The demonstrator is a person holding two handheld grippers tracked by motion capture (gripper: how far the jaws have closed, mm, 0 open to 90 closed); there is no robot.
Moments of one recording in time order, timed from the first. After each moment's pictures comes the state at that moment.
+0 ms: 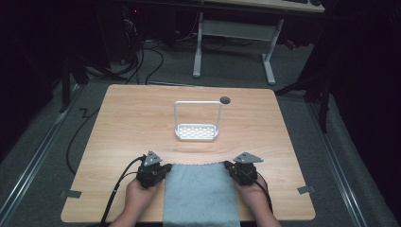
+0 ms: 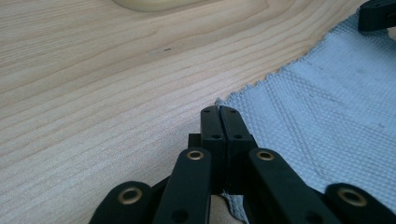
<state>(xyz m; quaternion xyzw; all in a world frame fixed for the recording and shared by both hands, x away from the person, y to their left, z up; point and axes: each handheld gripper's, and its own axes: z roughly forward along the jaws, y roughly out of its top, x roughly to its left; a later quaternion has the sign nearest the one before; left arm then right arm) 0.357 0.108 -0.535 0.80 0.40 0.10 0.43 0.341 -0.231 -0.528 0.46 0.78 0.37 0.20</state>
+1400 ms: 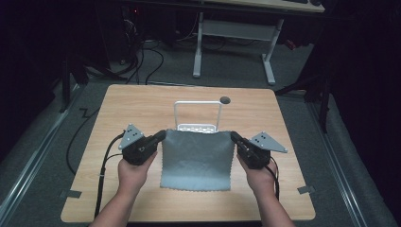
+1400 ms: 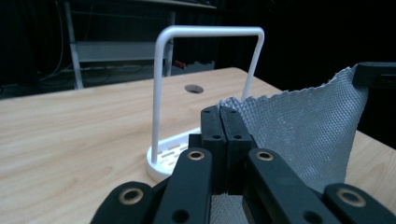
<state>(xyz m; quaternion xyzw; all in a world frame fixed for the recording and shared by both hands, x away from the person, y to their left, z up) 0.373 0.128 -0.428 0.70 0.37 0.19 0.58 0.339 -0.233 -0.419 0.41 0.69 0.50 0.31</state>
